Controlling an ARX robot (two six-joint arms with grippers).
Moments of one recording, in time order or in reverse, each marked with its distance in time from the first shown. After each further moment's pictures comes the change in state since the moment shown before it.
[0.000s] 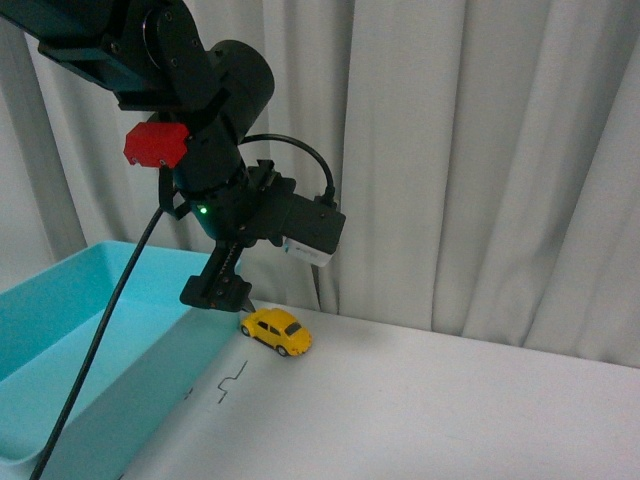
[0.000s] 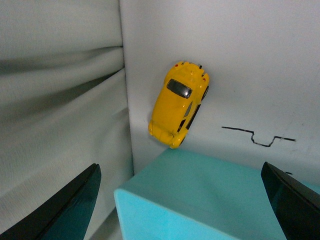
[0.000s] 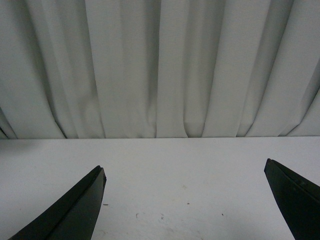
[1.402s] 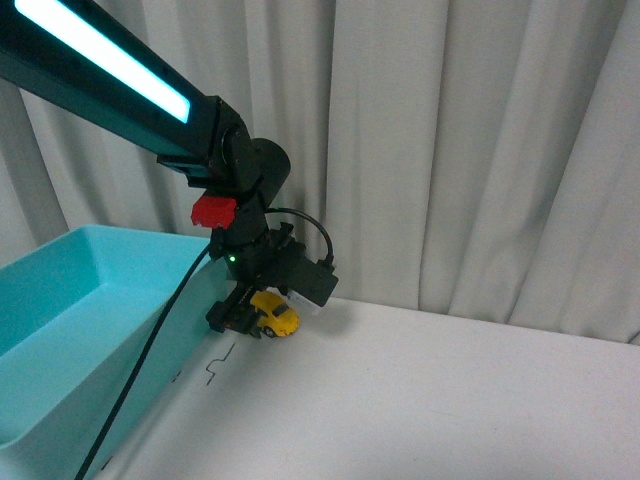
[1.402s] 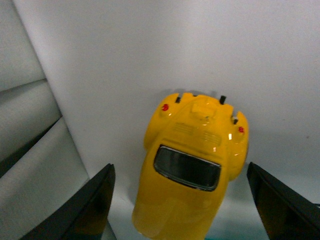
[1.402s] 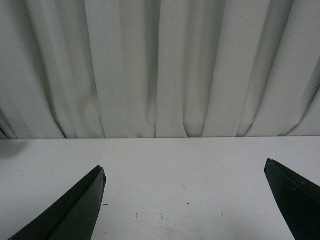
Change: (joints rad) left arm 0.038 0.511 0.475 -0.141 0.019 0.179; right arm 0.000 0.000 0.000 0.000 0.000 0.000
